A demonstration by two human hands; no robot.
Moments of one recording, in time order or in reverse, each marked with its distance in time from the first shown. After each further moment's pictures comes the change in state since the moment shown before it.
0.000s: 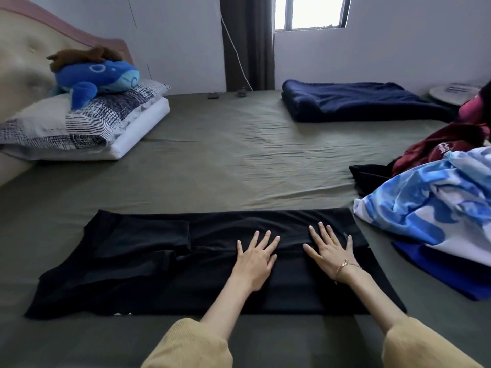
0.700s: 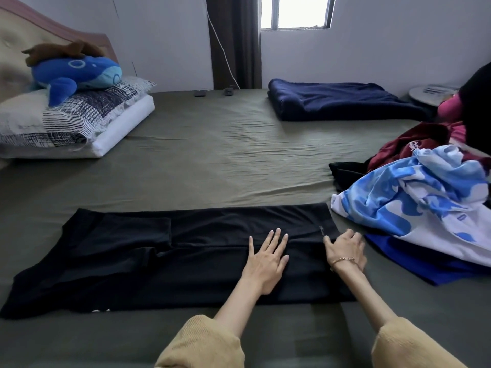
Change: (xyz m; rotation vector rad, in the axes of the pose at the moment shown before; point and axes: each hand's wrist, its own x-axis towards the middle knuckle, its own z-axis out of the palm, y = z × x) left_hand 0.007 0.057 0.023 0.032 0.007 0.119; right_hand -0.023 0.035 -0.008 0.408 0.391 0.545
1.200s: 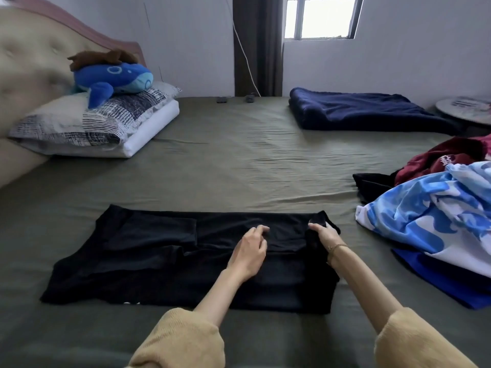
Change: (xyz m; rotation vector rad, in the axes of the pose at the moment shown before) left_hand -0.022 -0.061 -0.044 -0.491 0.341 -0.166; right_hand 0.006 -0.074 0.021 0.911 -0.478 0.099
